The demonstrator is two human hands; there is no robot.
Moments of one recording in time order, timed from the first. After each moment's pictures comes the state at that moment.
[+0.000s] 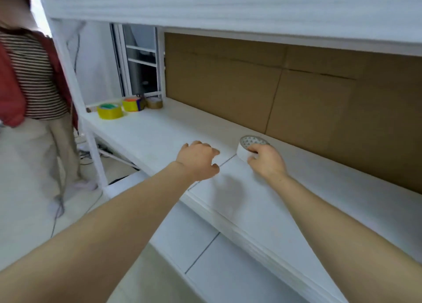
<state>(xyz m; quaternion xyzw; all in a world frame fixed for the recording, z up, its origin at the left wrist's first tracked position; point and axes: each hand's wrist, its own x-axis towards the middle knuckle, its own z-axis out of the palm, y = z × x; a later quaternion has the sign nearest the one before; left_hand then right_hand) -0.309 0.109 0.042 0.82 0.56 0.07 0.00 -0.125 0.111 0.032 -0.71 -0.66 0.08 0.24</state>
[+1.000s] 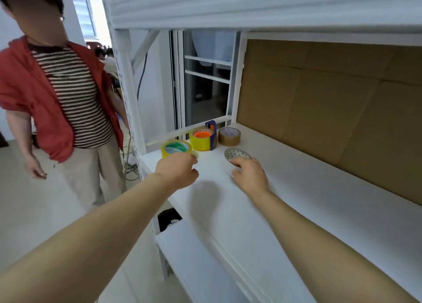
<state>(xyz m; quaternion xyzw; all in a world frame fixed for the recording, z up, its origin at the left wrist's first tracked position) -0.645 0.421 0.032 0.70 0.71 0.05 0.02 -0.465 0.469 -0.015 -0.63 -0.72 0.14 0.25</state>
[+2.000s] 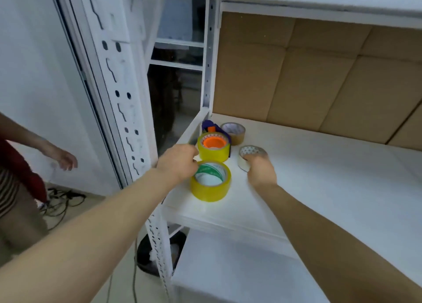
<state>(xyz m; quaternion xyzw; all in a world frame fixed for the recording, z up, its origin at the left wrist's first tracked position) -0.818 0.624 0.028 0.87 0.47 0.09 0.13 -0.621 0.567 -0.036 -0.86 -0.48 0.08 0.17</state>
